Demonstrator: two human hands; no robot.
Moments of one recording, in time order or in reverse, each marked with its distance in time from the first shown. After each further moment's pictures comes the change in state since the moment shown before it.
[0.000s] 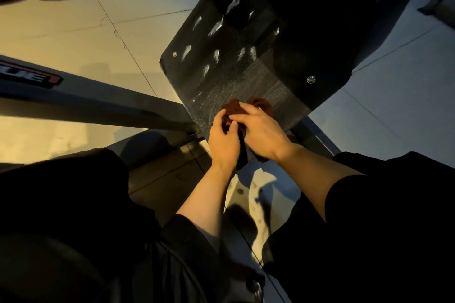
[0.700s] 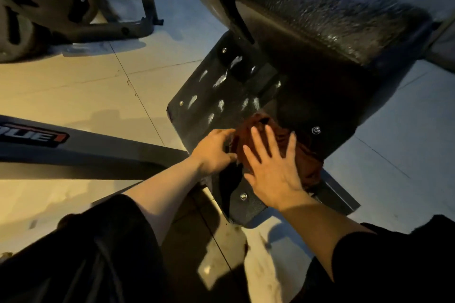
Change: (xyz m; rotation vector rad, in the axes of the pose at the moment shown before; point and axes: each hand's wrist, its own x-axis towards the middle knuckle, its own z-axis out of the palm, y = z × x) left_hand 0.066 0.082 -0.041 0.898 -0.491 0.300; right_hand 0.023 0.023 0.011 -0.767 0.107 0.051
